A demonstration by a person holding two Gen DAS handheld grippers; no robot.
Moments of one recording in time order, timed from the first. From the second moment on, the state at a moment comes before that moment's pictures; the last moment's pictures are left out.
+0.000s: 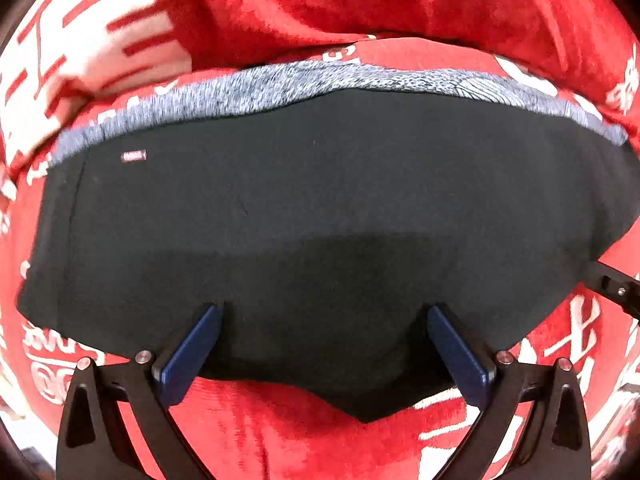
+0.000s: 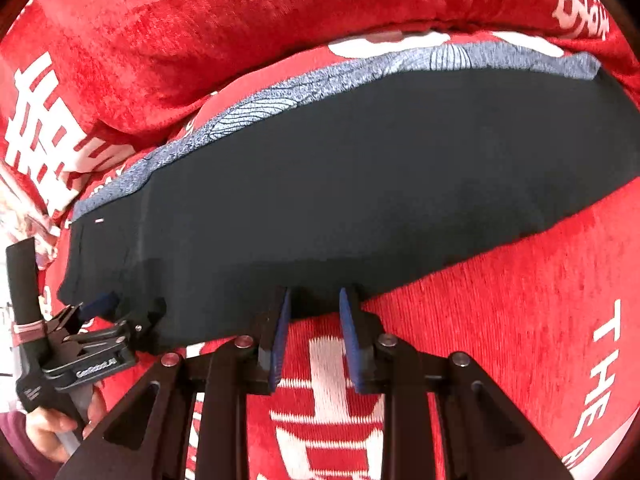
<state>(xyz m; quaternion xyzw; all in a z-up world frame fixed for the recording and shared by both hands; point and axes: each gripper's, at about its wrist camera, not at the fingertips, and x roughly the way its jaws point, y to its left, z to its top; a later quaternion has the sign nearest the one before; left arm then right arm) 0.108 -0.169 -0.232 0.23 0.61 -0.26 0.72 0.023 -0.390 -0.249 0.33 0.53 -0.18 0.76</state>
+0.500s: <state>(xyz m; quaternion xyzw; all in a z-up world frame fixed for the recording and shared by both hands) 0.099 -0.180 -0.206 0.24 0.60 -0.24 0.73 -0.033 -0.412 -0.243 0.43 0.53 -0.18 0.71</state>
